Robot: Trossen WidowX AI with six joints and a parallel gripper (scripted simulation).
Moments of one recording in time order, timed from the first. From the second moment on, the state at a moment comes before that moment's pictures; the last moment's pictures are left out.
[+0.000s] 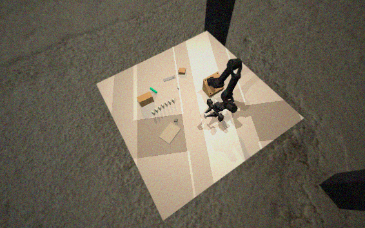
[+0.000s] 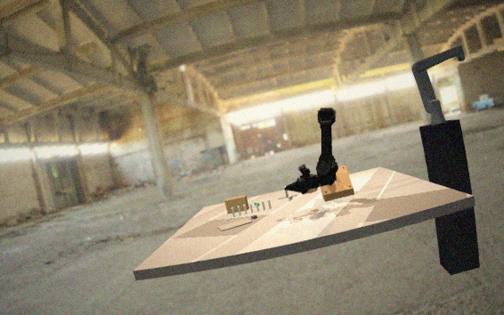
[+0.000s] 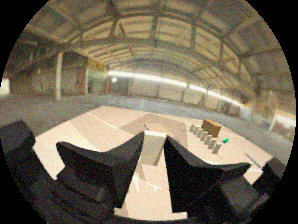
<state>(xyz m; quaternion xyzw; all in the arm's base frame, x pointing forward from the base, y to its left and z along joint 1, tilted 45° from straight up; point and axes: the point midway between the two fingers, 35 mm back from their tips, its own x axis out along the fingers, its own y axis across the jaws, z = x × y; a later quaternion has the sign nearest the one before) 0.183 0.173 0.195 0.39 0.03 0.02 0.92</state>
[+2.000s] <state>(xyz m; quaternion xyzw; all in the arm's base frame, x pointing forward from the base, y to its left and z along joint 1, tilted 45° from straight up) 0.178 0.229 0.129 0.39 0.04 0.02 0.92</state>
